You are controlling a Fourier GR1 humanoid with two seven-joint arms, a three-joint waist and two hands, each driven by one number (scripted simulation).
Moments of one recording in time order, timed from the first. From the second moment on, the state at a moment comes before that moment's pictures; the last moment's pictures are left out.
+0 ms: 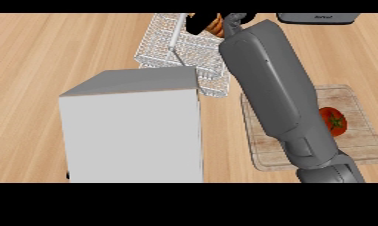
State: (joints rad) left arm 0.06 0.16 -0.15 -1.39 0.01 0.24 0.02; right arm -1.14 0.00 0.02 -1.01 0.93 0.04 0.68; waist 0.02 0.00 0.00
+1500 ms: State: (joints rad) left arm 0.10 0.15 -0.12 -1.41 0.00 0.25 0.03; right arm -1.01 -0.18 -0.18 -1.07 0.43 -0.52 0.53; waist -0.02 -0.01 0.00
